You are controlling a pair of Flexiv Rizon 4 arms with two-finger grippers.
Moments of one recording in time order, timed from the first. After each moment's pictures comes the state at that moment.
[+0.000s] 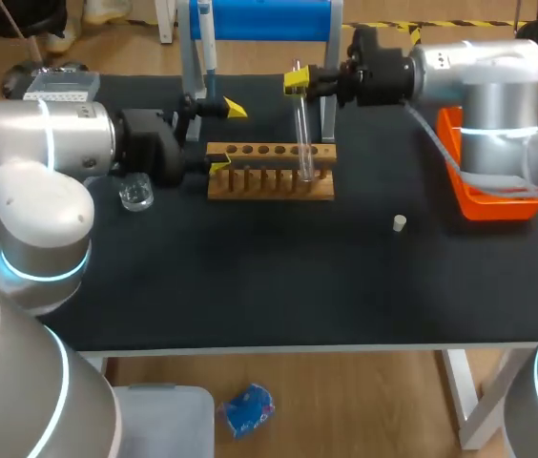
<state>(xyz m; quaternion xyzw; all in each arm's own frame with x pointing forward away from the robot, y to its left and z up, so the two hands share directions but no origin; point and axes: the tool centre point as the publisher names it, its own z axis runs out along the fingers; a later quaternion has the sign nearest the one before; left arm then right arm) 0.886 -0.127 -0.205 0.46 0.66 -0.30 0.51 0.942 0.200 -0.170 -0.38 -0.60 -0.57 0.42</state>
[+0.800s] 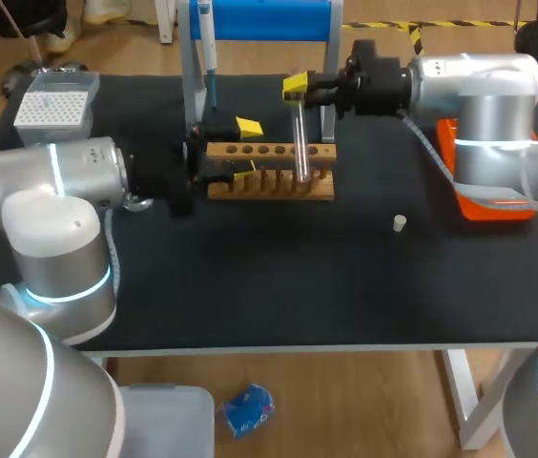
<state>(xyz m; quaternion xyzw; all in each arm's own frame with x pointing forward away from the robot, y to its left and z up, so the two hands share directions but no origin) 0.853 -0.162 -0.202 0.50 0.54 -0.34 0.59 0.944 0.203 -0.183 -0.42 -0.56 -0.56 0.44</state>
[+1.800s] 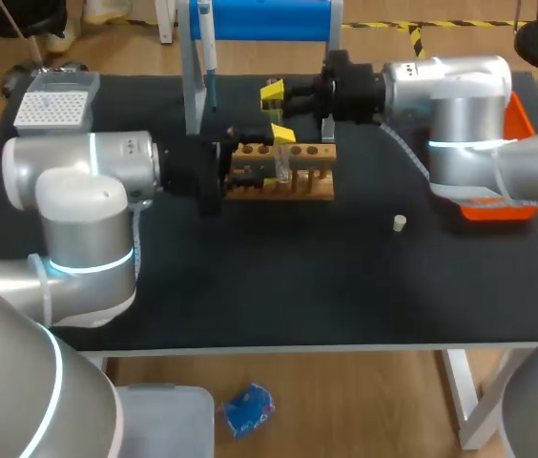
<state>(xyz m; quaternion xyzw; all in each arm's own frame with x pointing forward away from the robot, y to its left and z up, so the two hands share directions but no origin) 0.858 -0.208 -0.217 0.52 0.53 -0.37 0.56 0.948 0.236 -0.203 -0.45 -0.55 -0.52 0.48</state>
